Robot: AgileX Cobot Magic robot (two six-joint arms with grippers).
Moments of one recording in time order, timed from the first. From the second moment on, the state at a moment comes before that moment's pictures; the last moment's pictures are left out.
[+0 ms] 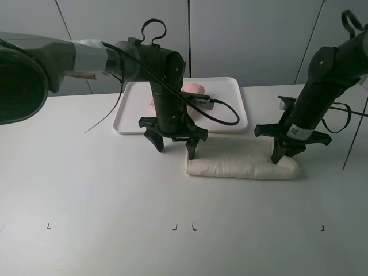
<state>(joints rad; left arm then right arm) -0.65 2.43 -1.90 -0.03 1.08 -0.26 0.11 2.06 -1.12 0.22 0.81 0.01</state>
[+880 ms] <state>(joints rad) -0.65 2.43 -1.90 -0.04 1.07 -0.26 0.11 1.87 -1.12 0.35 0.92 -0.08</state>
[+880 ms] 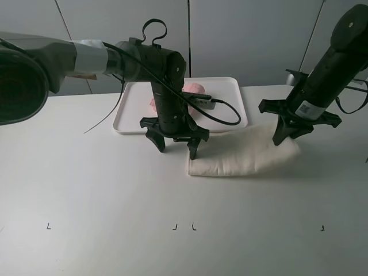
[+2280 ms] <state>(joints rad) -0.65 2.44 -1.90 -0.05 1.07 -0.23 0.11 1.99 -0.90 1.44 0.86 -0.85</state>
